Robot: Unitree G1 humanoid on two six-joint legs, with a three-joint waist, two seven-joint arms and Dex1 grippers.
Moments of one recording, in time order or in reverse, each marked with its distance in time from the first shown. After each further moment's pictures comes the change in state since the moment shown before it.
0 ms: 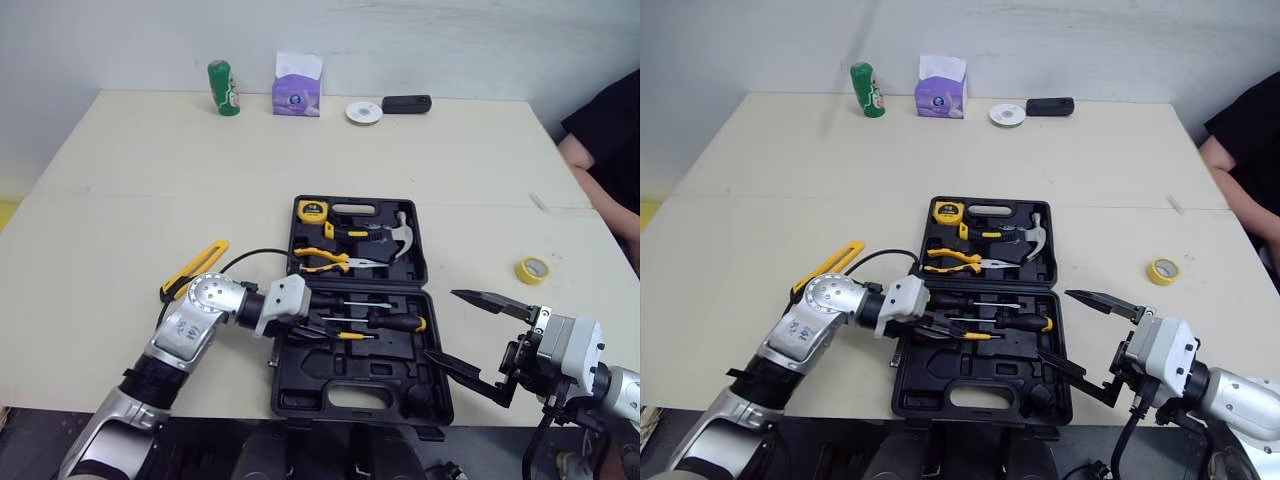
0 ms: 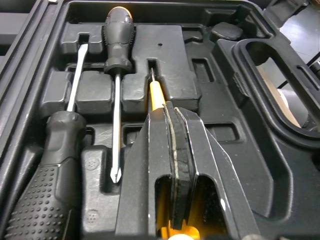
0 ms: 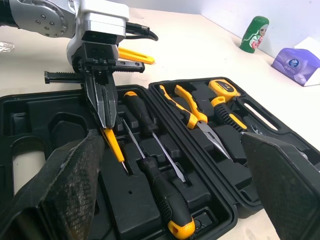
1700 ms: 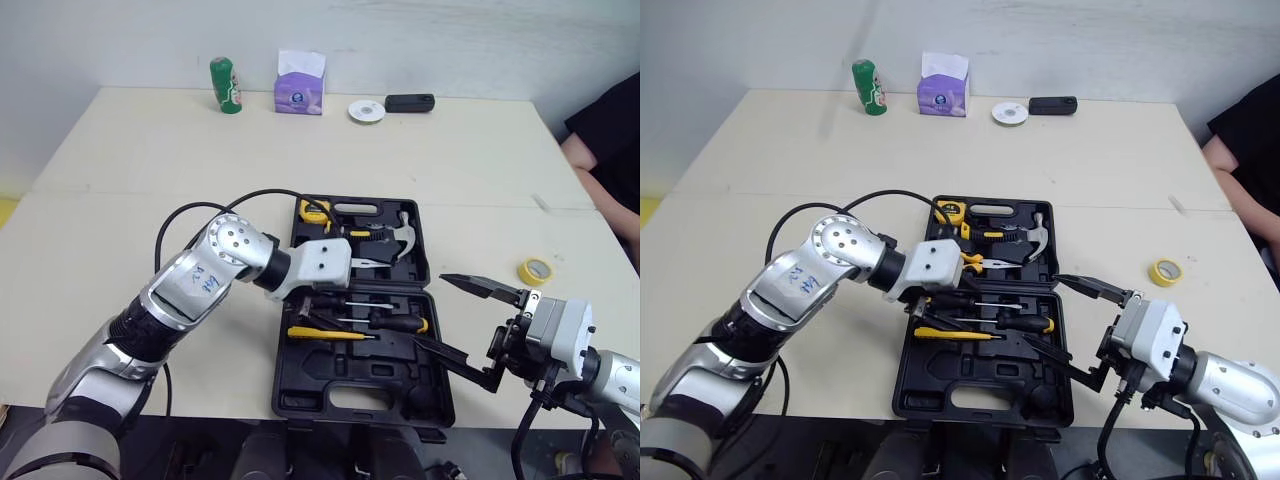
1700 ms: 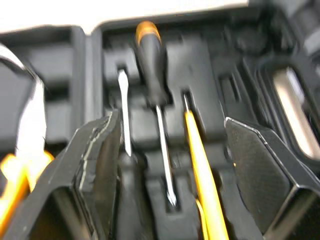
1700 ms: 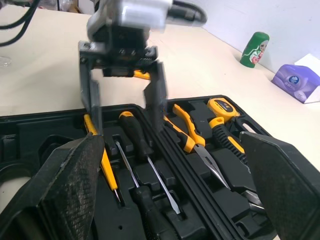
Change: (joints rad) left arm -0.333 0.096 -0.100 -0.223 -0.033 0.398 0.051; right arm -0.092 -0.008 0.034 -0.064 0.013 0.095 -0.059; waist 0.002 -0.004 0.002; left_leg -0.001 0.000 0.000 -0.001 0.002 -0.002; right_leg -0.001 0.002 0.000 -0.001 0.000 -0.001
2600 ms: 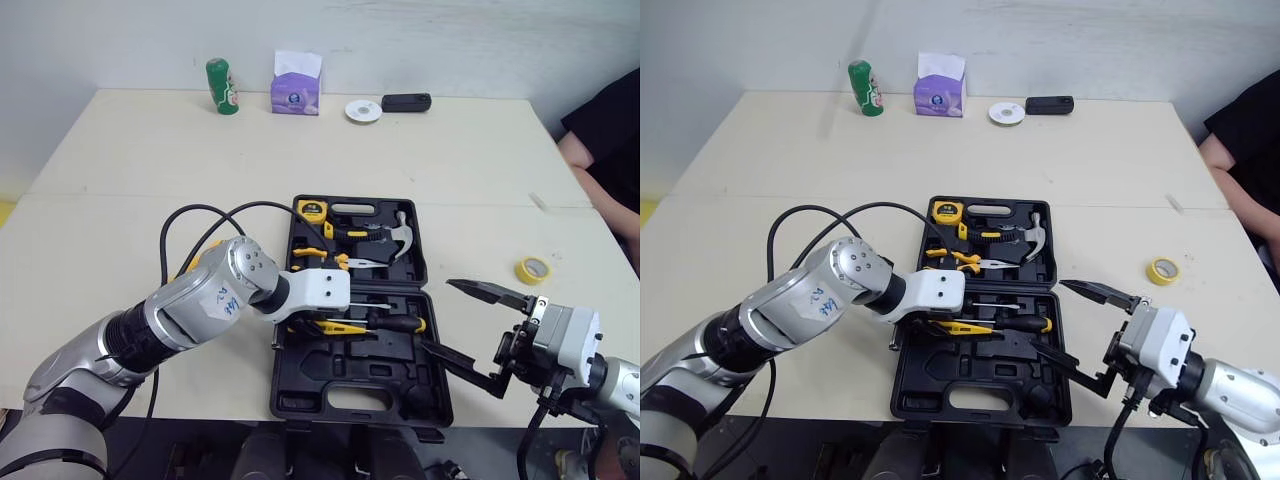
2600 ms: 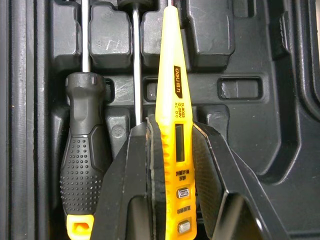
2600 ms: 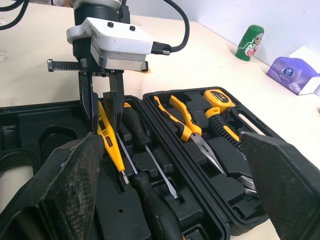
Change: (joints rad) left arm -0.086 0.102 -0.288 -0.229 0.156 0.474 0.107; right arm 0.025 0.000 -0.023 0.013 0.000 -0.019 0.005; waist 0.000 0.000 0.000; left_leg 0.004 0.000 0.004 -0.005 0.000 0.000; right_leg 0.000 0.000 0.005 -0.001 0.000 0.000
